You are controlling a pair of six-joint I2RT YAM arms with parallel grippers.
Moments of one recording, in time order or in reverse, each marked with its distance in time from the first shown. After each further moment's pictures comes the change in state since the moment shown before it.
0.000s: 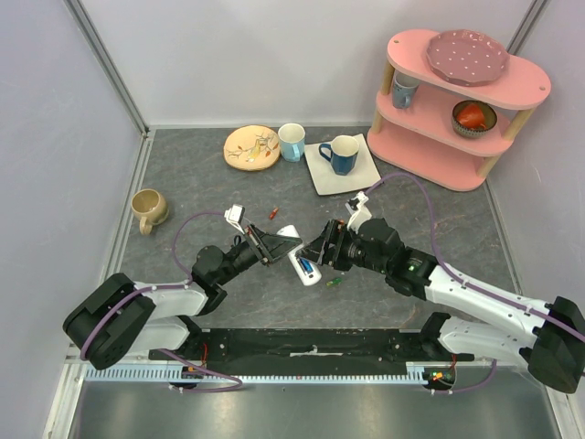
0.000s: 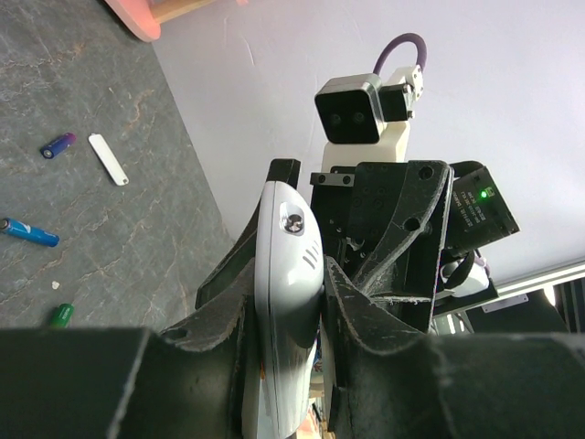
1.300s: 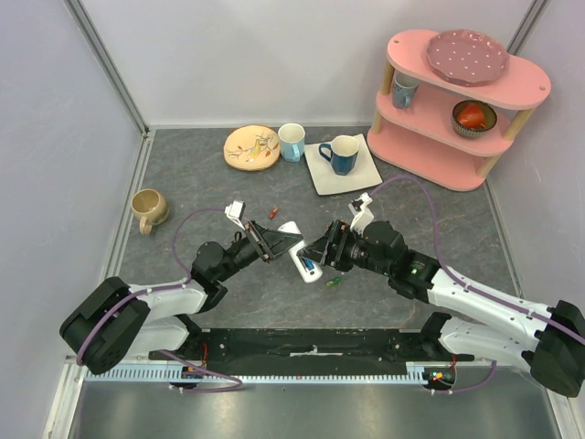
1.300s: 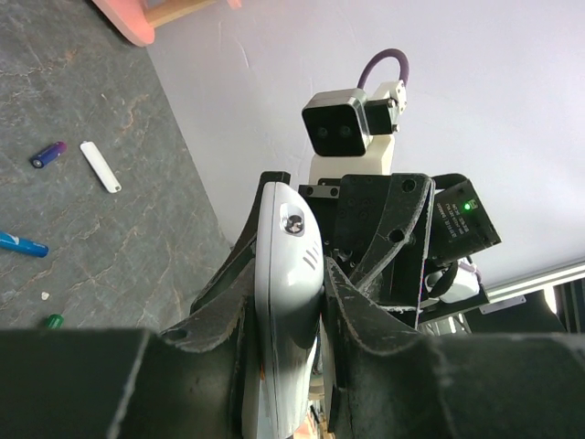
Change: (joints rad) left arm 0.008 -0.035 0.037 -0.070 0.005 0.002; right arm -0.005 -0.031 -0.045 0.055 -0.011 0.027
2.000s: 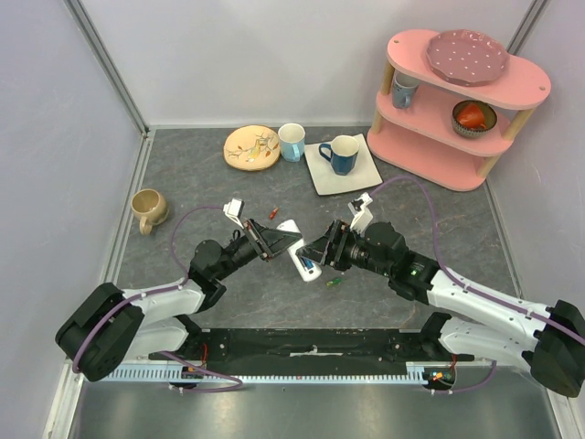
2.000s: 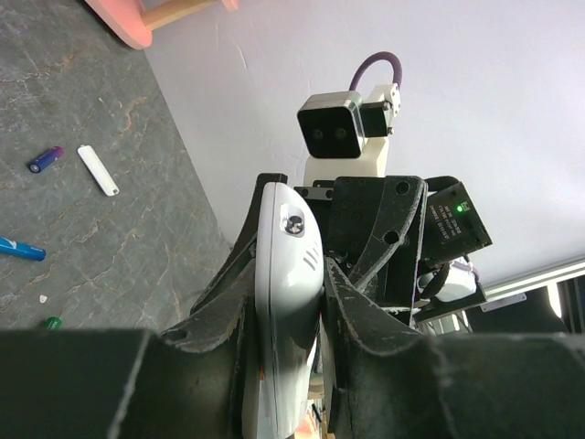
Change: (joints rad) left arm 0.016 -0.045 0.019 -0.058 0.022 0.008; right arm 0.000 -0.001 -0.017 0.064 -0.007 0.006
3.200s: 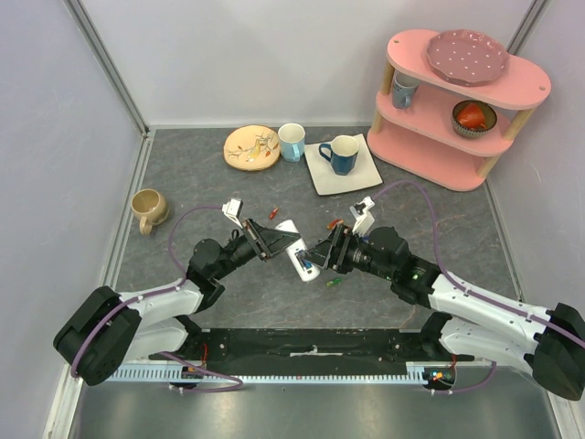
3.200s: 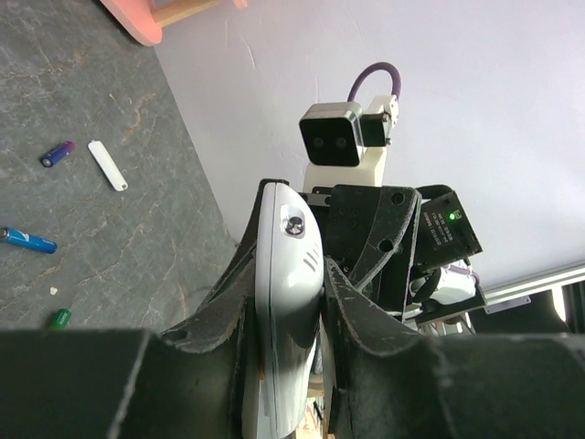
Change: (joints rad) left arm 0.014 -0.026 0.000 -0.049 0.021 0.001; right arm -0.003 -0.024 -0.061 0.068 -0.012 -0.001
